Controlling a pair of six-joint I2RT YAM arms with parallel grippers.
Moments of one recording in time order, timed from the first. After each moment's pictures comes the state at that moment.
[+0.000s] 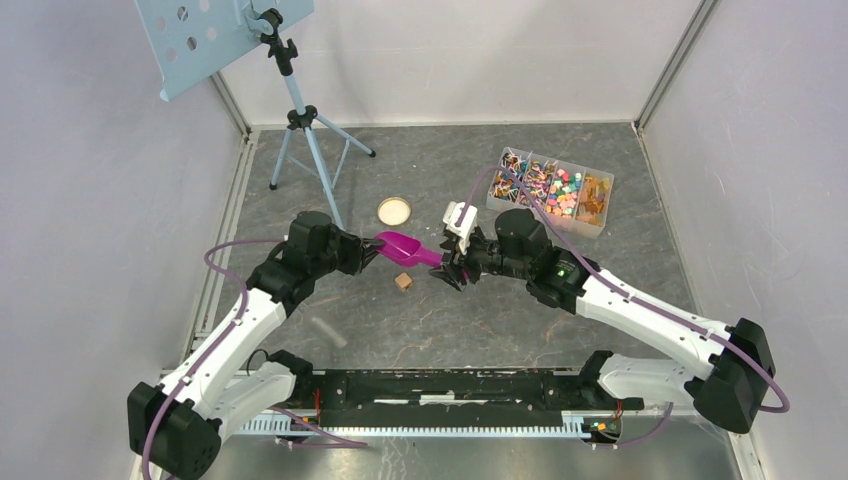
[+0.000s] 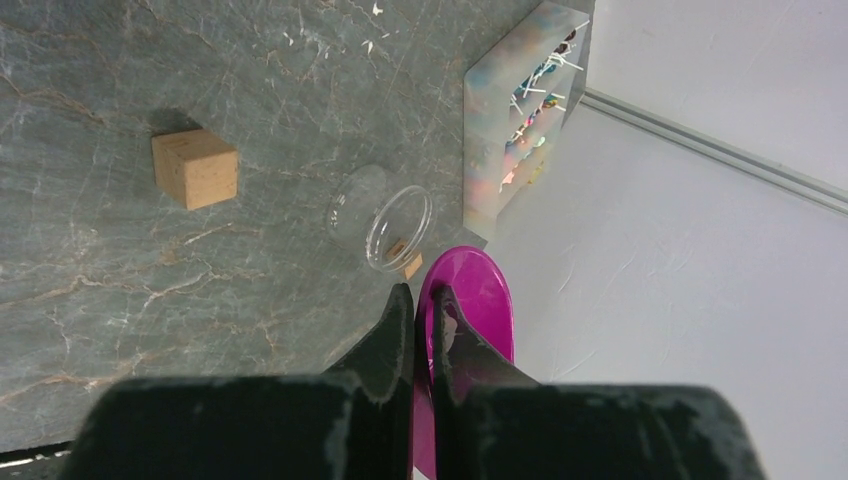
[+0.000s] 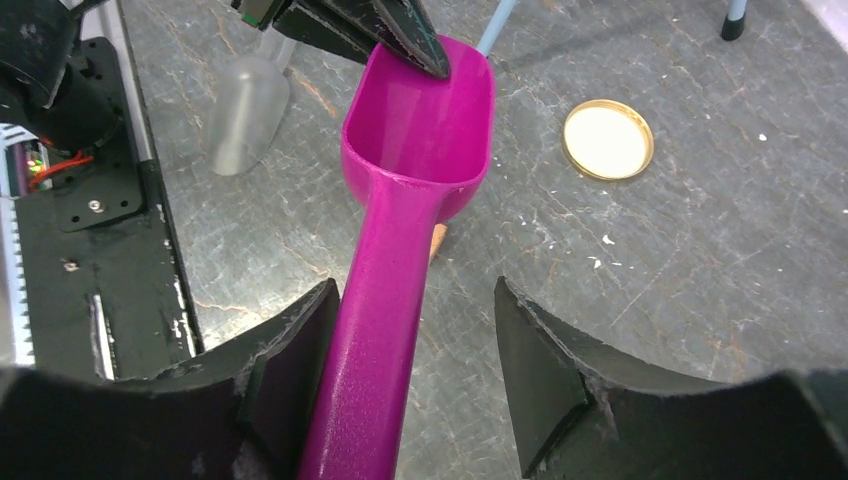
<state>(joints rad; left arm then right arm) -0.42 0.92 0.72 -0.43 0.08 -1.55 0.88 1.15 0.88 -0.10 -0.26 -0.17</state>
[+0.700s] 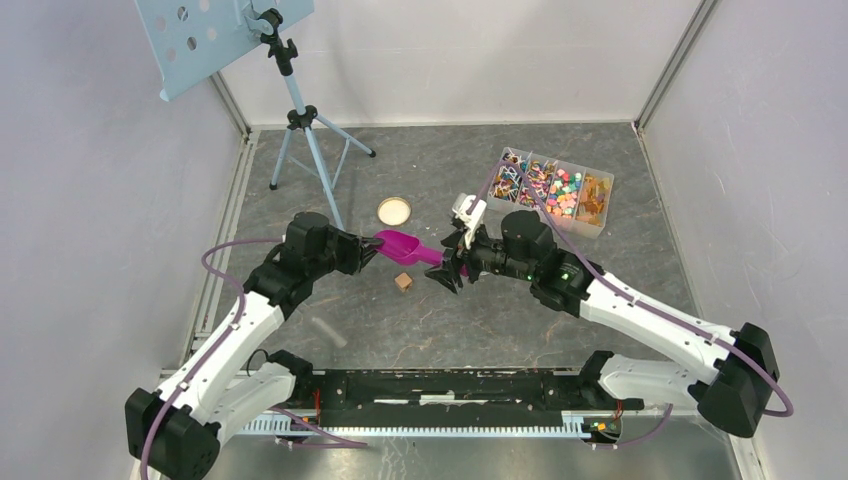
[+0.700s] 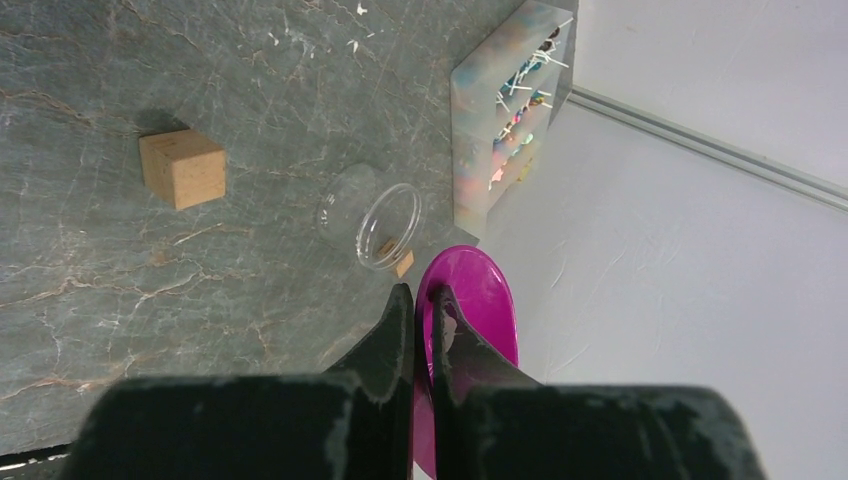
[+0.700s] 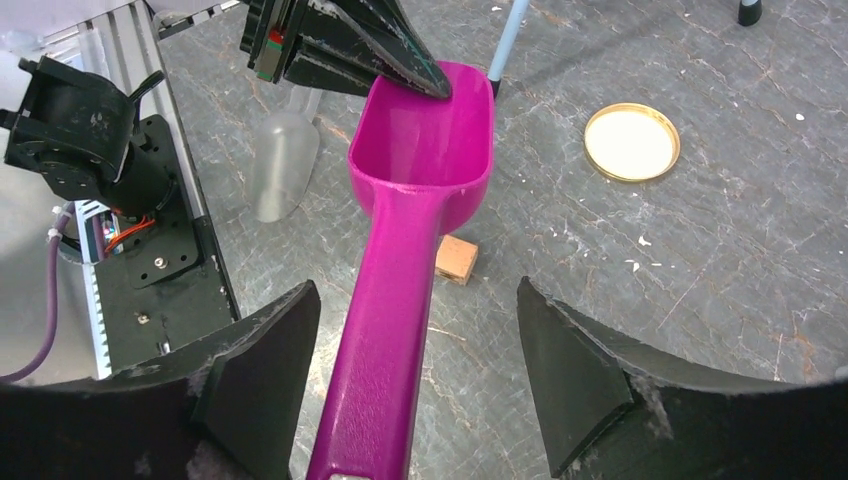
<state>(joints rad) -0.42 0.90 0.71 -0.42 0.08 -1.54 0.88 1.13 0.87 -0.04 -0.27 0.01</state>
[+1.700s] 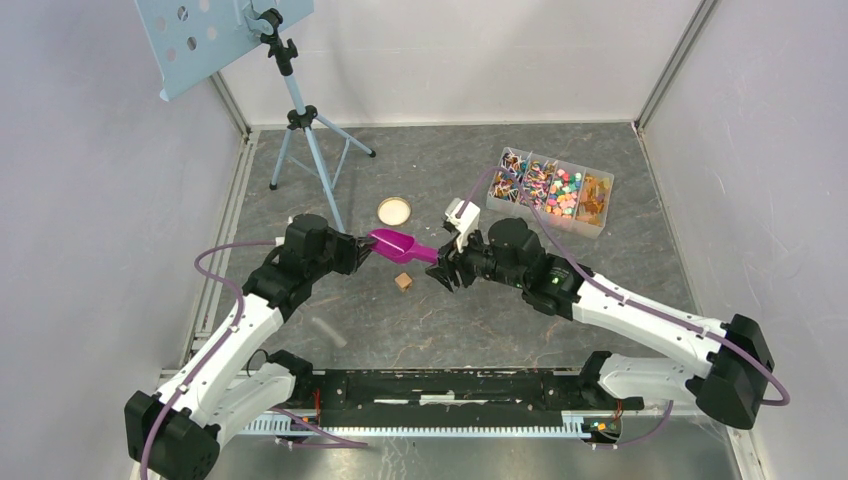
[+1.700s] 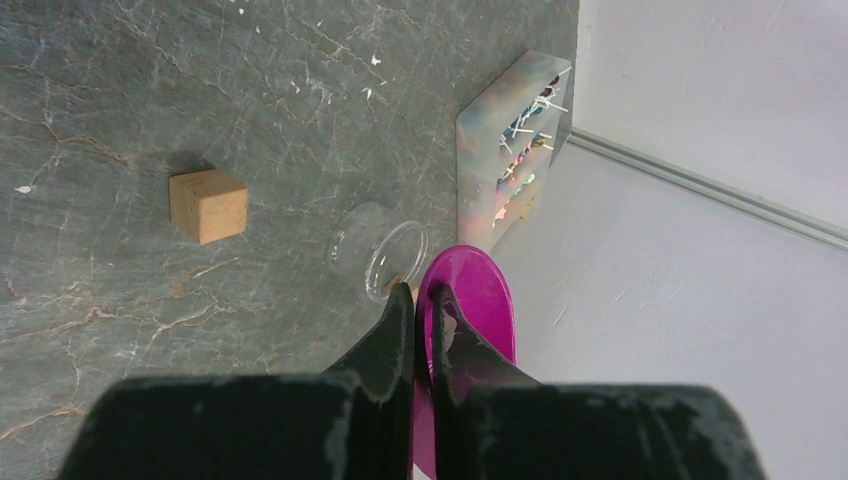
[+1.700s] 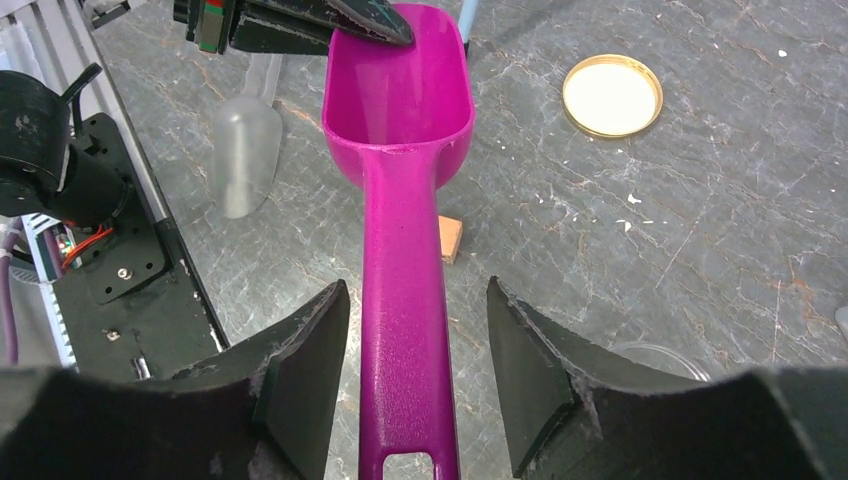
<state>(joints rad) -0.42 0.88 0.70 -0.43 0.00 -1.55 0.94 1.15 0.85 -0.05 -0.12 0.06</state>
